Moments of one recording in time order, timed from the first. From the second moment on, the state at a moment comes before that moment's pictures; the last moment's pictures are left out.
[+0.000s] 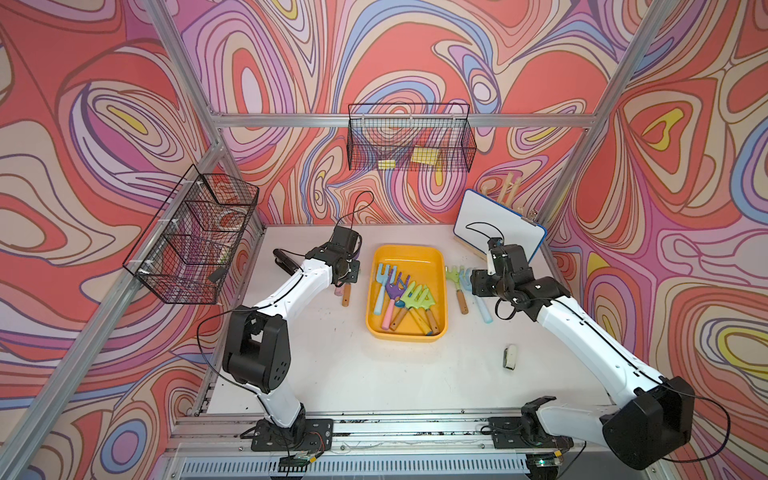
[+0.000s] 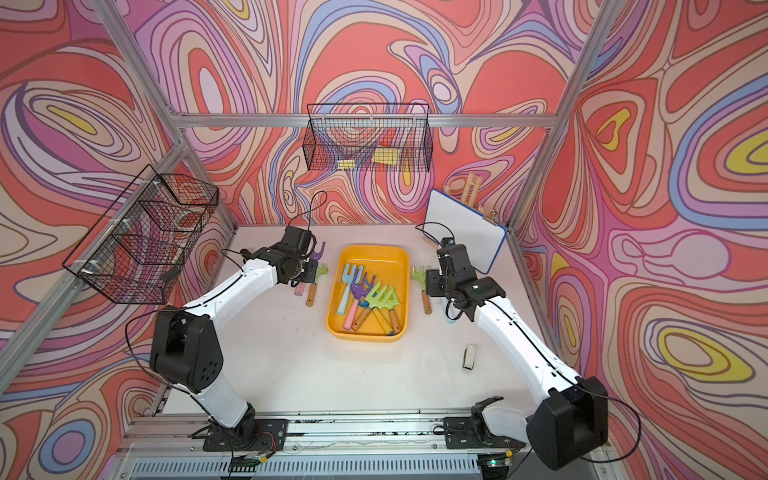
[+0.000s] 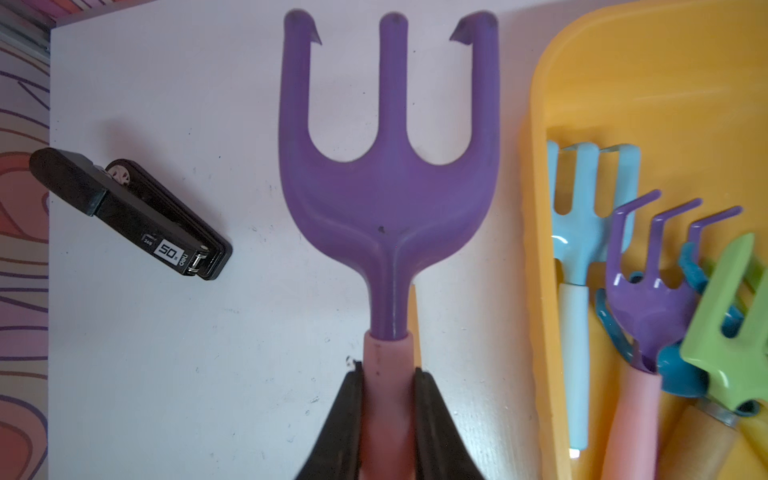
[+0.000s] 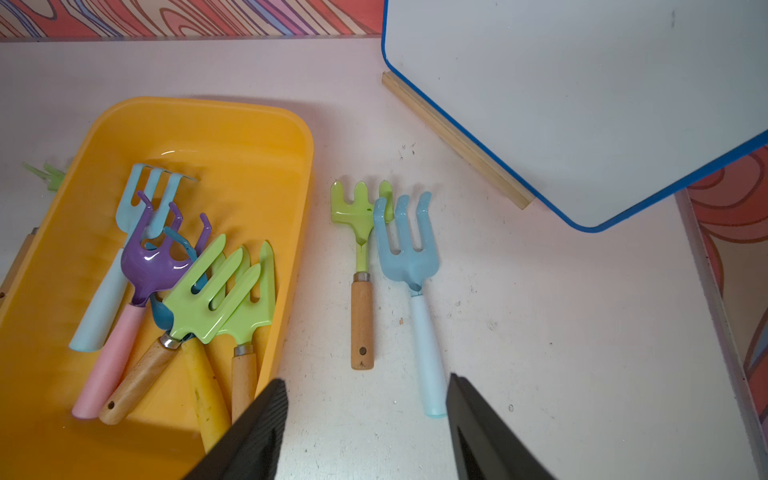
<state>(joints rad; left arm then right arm) -0.31 1.72 1.38 -0.69 -0.23 -0.12 0.33 1.27 1.10 -0.64 0.17 0.22</state>
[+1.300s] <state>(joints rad) -0.14 1.90 1.29 -0.57 -0.19 -0.10 0.33 1.31 1.10 -0.64 0.10 0.22</state>
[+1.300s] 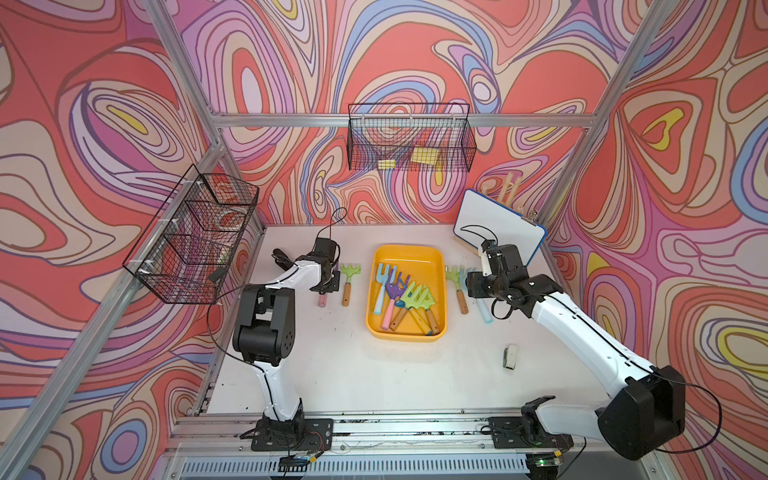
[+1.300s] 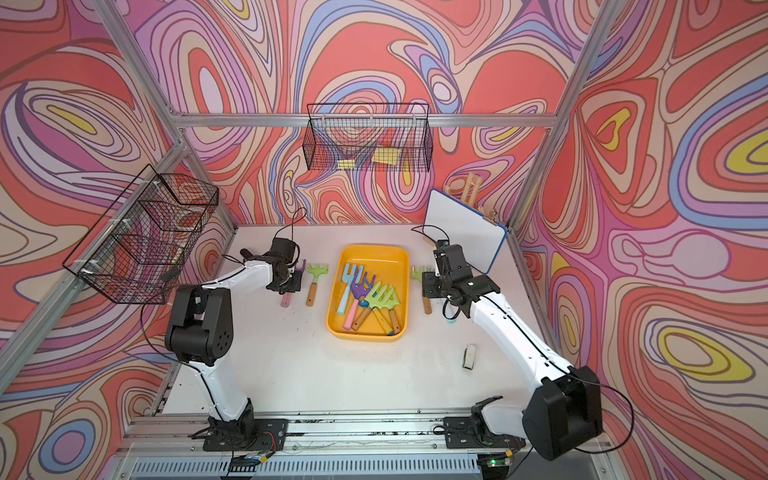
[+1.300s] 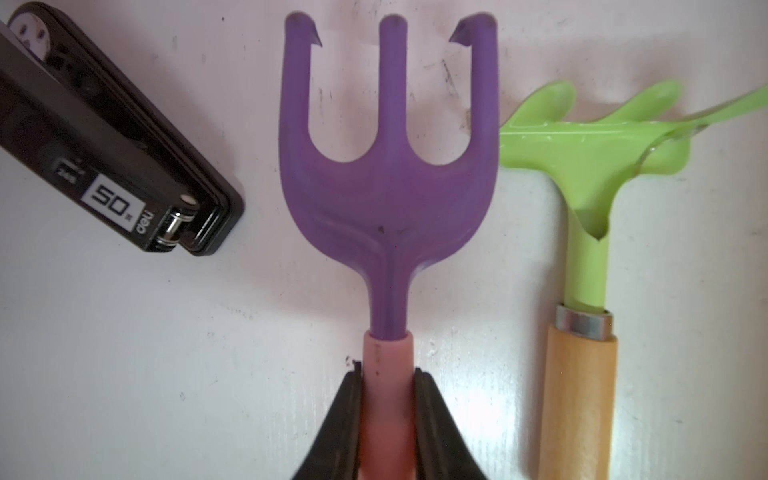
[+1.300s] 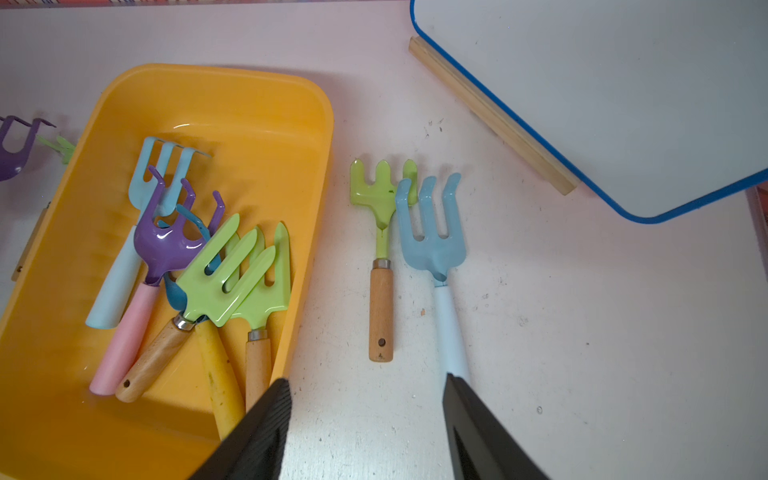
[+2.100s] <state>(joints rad) -0.14 1.72 1.22 -0.57 -0.12 -0.12 0.58 1.56 1.16 -0.54 0.02 0.28</state>
